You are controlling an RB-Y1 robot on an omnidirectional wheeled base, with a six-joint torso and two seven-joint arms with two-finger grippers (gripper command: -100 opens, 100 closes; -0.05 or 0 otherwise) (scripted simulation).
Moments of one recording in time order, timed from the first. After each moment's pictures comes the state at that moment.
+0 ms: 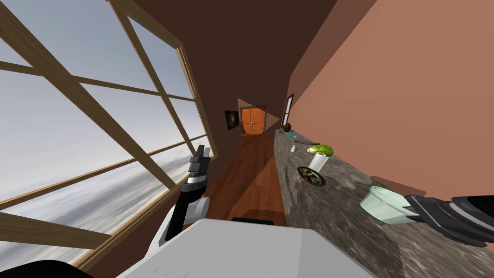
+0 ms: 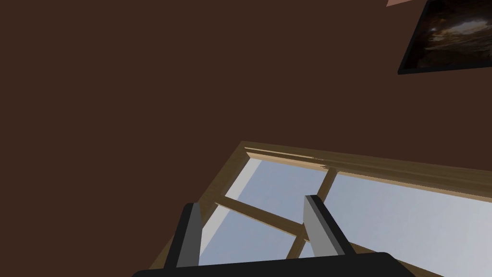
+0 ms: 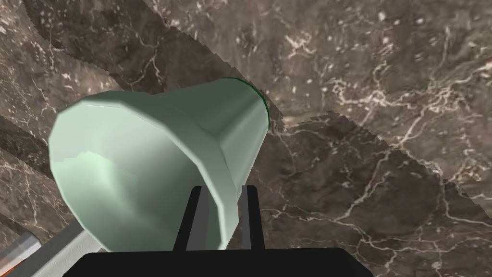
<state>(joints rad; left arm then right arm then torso) 0.47 0.02 0.03 -2.34 -0.07 -0.46 -0.06 0.70 -1.86 0.13 -1.13 0.71 -0.72 0.34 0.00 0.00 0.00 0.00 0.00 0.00</state>
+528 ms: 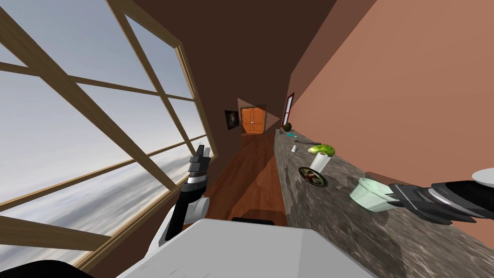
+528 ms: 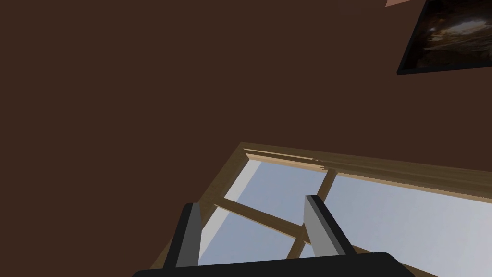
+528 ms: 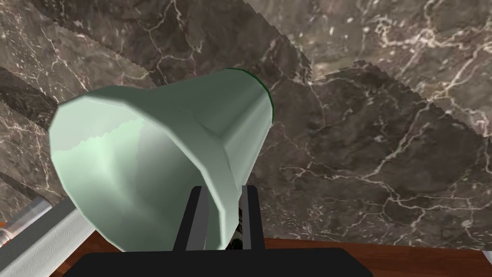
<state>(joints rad) 0.47 0.02 0.03 -2.34 -0.07 -0.46 -0.06 0.68 -1.92 0.12 -1.15 0.63 -0.76 0.35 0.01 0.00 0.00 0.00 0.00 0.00</state>
